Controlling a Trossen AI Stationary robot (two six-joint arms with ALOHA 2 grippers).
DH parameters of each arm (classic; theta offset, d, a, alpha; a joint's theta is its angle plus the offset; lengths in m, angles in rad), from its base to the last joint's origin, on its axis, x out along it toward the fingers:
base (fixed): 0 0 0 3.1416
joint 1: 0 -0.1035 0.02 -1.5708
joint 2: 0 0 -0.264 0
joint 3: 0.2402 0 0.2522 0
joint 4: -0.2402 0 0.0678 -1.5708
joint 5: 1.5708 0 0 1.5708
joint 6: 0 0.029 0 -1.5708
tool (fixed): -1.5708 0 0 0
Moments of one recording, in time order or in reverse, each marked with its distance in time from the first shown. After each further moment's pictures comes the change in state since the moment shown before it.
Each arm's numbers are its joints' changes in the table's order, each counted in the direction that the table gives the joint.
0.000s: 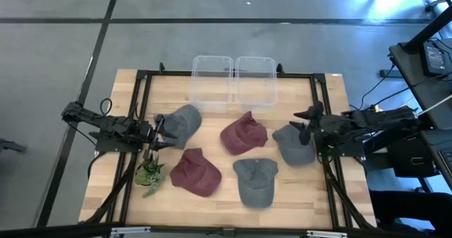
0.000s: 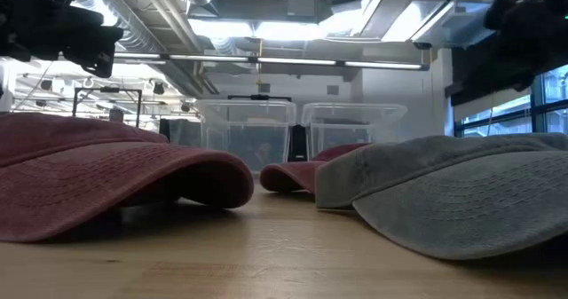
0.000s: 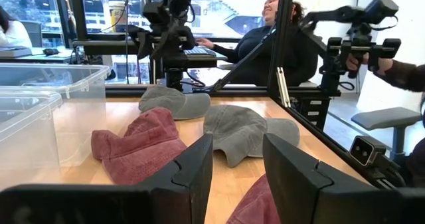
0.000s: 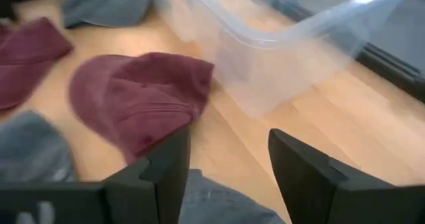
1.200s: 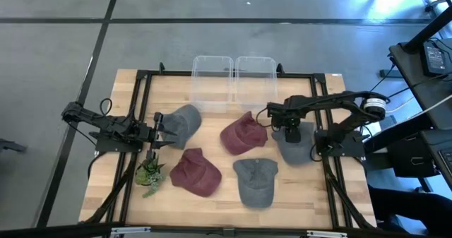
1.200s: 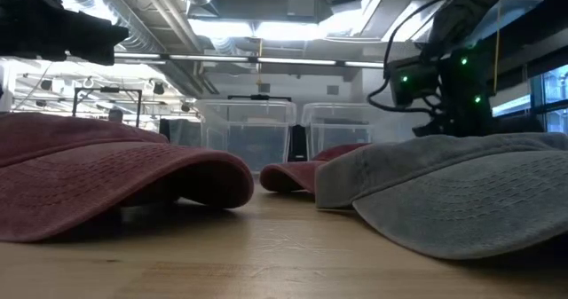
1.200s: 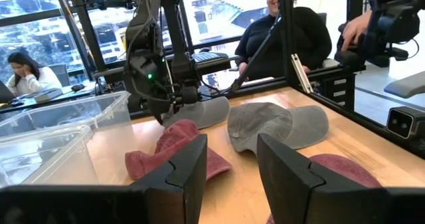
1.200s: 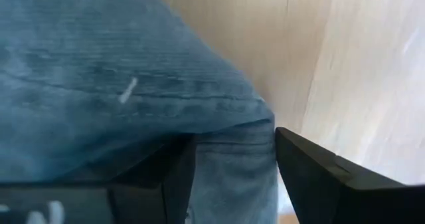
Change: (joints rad) left arm 0.000 0.000 0.000 0.008 0.051 0.243; right arm 0.484 -1.071 0.289 -0.195 0.428 -0.787
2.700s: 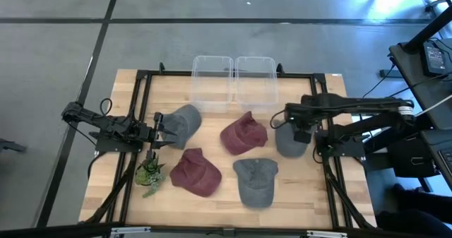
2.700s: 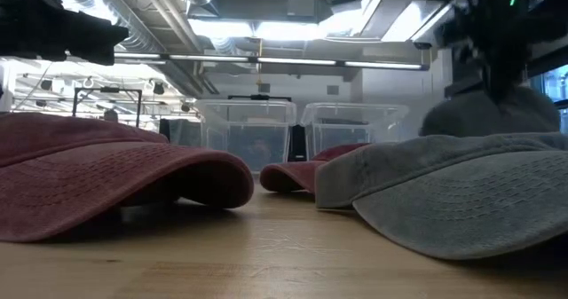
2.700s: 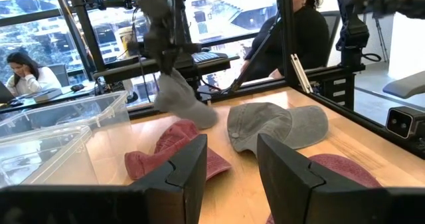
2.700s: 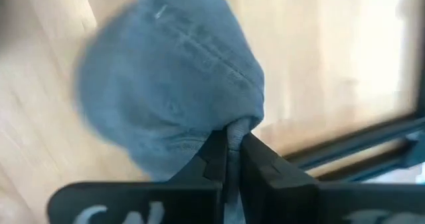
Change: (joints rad) left arm 0.000 0.000 0.000 0.000 -0.001 0.000; right arm -0.242 0.407 0.267 -0.459 -0.099 0.433
